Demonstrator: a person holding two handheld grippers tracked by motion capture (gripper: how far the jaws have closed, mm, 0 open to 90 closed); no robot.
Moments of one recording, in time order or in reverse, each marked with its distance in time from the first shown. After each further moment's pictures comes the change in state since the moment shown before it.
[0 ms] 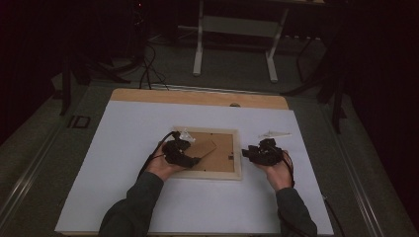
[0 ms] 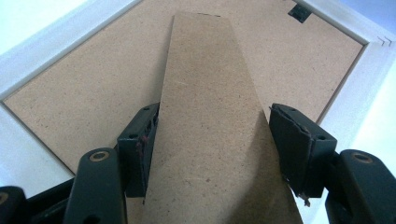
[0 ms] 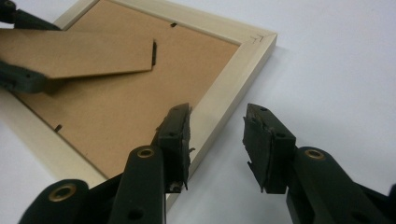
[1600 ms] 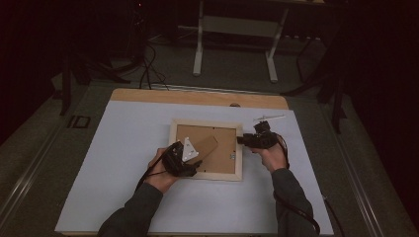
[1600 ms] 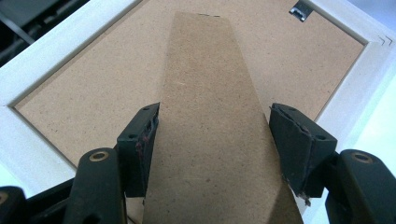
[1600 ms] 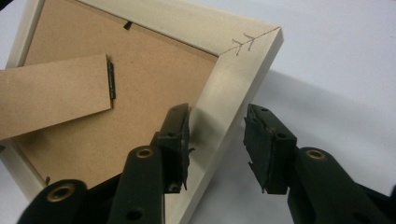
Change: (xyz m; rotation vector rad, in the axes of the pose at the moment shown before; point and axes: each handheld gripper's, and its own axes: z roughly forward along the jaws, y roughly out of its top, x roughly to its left) left arm -0.047 -0.011 -0.025 -0.148 0.236 0.209; right arm -0.014 0.046 0.023 0.047 0.059 0.046
